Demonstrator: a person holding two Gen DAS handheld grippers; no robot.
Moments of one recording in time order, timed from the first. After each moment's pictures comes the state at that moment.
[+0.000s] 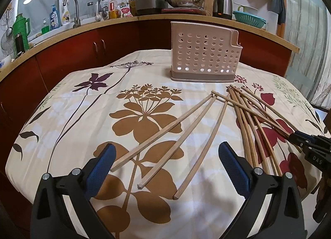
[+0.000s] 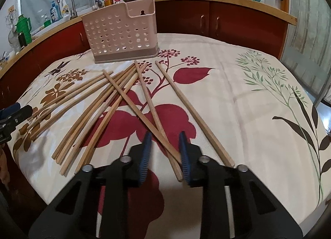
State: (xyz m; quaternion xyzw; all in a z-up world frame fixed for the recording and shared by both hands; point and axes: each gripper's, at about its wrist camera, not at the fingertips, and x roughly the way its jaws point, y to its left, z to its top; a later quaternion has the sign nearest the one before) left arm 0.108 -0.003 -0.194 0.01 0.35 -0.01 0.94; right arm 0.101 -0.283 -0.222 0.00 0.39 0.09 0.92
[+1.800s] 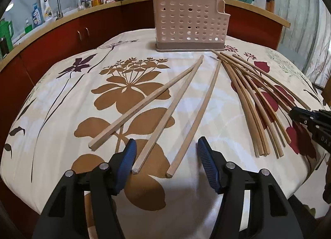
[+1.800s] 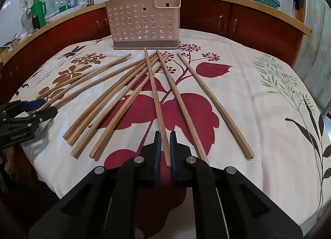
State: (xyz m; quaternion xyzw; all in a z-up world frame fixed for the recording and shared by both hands) left arm 0.105 -0.014 -0.233 0.04 0.41 -0.06 0.91; right arm 0.088 -0.263 -0.228 -0.03 0.40 0.13 0.91
